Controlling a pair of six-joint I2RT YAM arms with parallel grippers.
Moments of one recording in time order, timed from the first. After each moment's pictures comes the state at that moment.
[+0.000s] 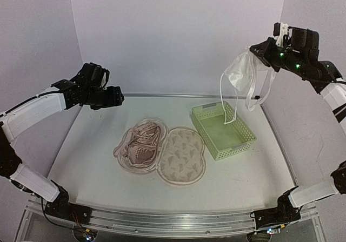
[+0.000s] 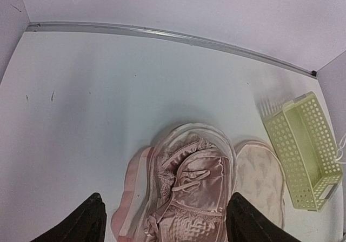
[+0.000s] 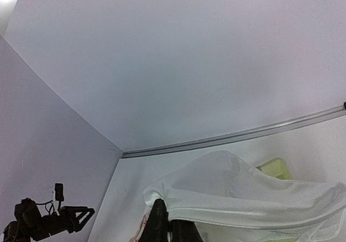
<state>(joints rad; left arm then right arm) -0.52 1.40 1.28 -0.55 -0.16 -0.49 0.38 1.28 1.63 -0.52 -0.06 0.58</state>
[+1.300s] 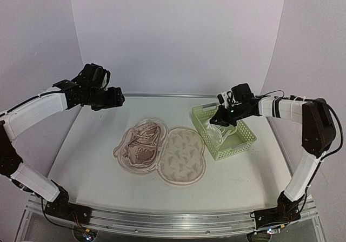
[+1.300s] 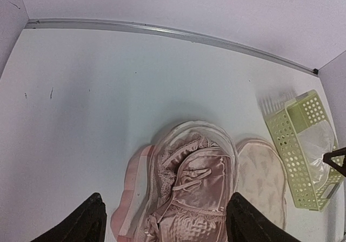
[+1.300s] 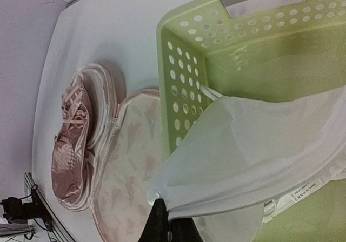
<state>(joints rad) -0.52 1.41 1.27 -0.55 -0.16 -0.50 0.38 1.76 1.20 -0.28 -0.43 0.44</state>
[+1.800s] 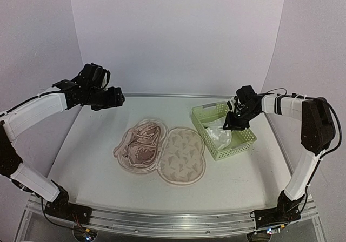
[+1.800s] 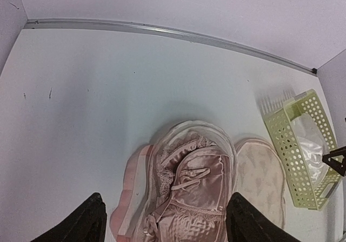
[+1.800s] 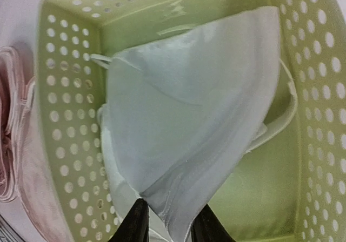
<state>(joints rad) -0.52 1.41 1.27 -0.55 -0.15 -0.50 0.31 1.80 1.25 -0.53 -0.23 0.23</state>
